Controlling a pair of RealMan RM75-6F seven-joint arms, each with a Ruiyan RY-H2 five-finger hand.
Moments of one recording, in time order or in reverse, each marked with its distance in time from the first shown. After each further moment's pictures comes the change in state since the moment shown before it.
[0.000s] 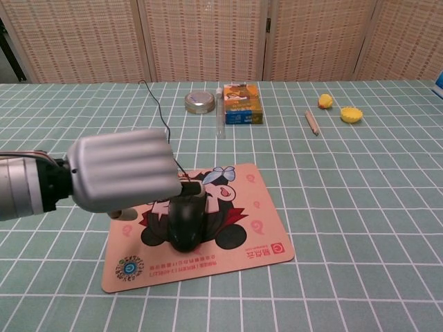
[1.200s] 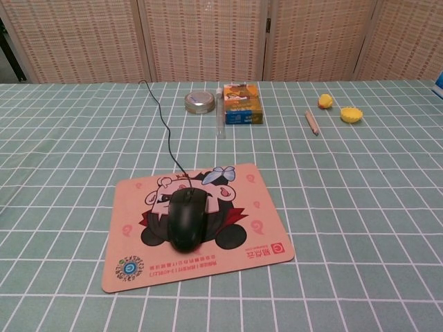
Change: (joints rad) left arm 0.544 0.296 0.104 -0.120 -0.160 0.671 -0.443; right arm 0.038 -0.038 0.000 -0.045 0.087 -0.121 -0.212
